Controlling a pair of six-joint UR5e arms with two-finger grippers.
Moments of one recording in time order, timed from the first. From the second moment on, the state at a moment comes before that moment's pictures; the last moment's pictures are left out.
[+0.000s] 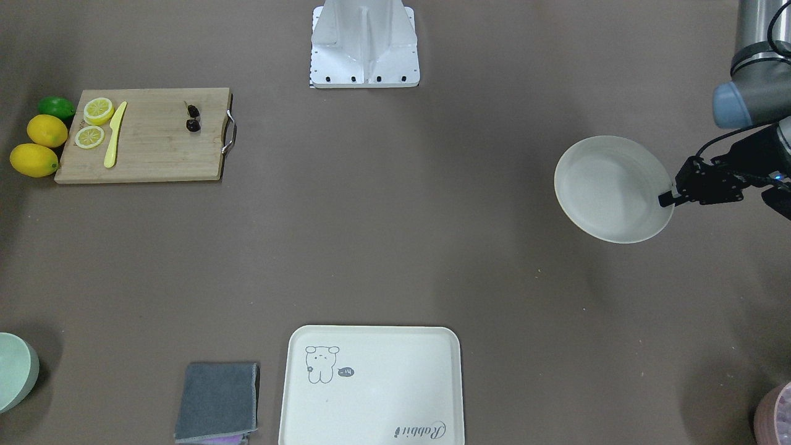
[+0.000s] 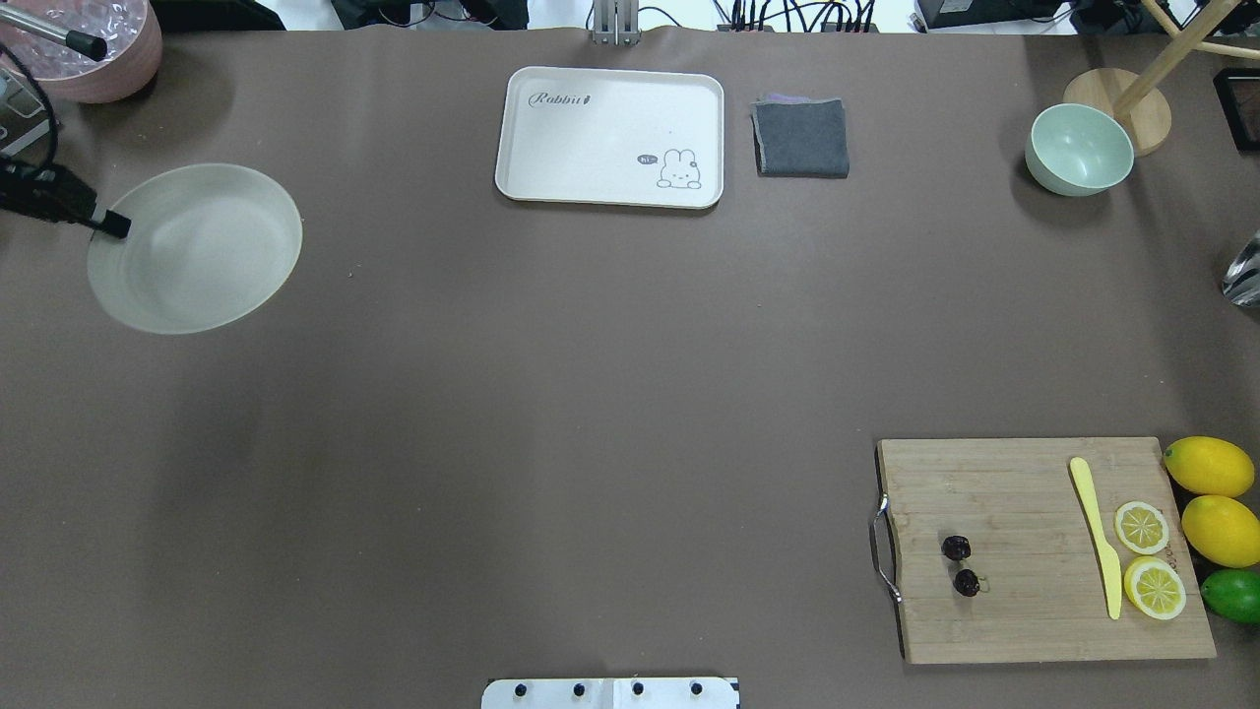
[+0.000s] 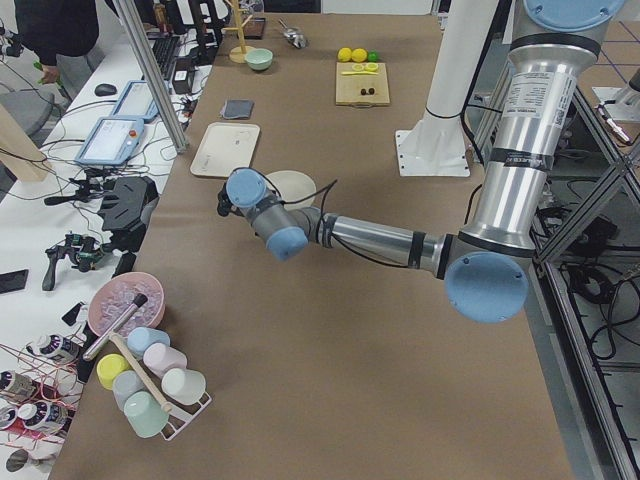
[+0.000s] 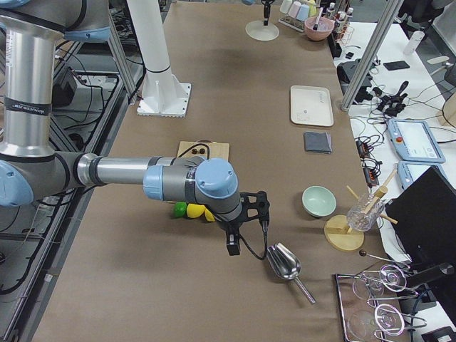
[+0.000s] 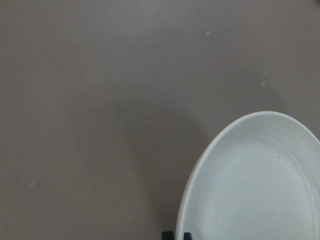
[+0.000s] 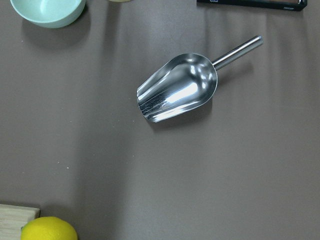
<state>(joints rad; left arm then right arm) -1.24 -1.81 -1.61 -2.11 -2.66 -0.69 1.77 -1.76 1.83 -1.60 2.36 -0.20</state>
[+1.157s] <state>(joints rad) -0.57 -2.15 -1.70 -1.93 -1.98 -1.32 1.77 -1.76 1.83 -1.60 2.36 -0.20</state>
